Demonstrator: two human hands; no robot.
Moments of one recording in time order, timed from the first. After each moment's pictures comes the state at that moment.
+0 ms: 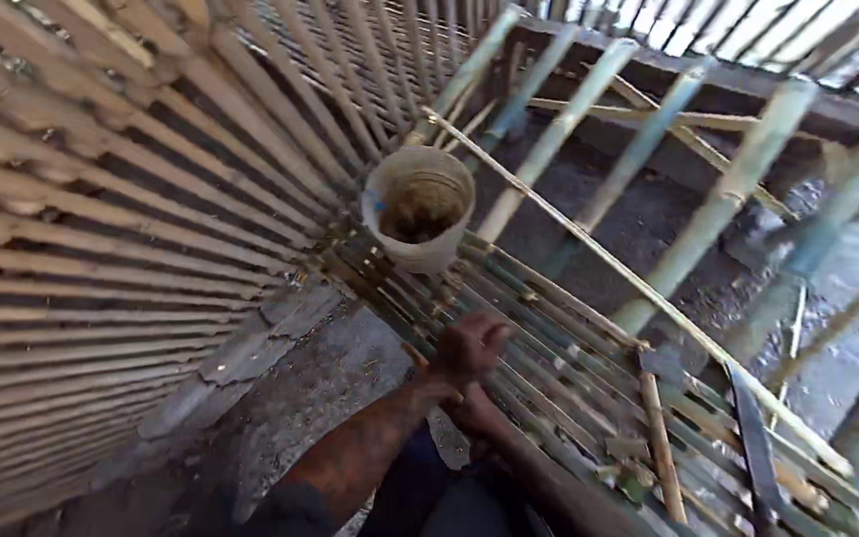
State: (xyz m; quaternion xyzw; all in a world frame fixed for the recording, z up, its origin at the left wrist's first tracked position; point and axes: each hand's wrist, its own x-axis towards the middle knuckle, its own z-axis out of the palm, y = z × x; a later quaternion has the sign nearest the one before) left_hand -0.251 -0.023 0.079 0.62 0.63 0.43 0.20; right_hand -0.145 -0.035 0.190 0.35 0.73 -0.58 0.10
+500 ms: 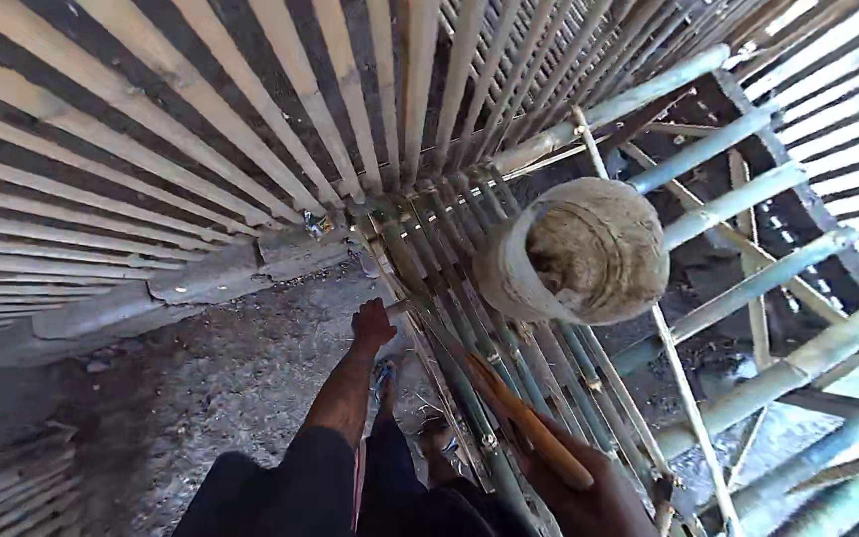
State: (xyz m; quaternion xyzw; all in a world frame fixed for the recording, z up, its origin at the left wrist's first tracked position) left_hand -0.586 -0.100 -0.136 0.25 0.87 0.03 0.42; right_hand -0.301 -0.011 0.166 0.37 0.77 -0.51 0.09
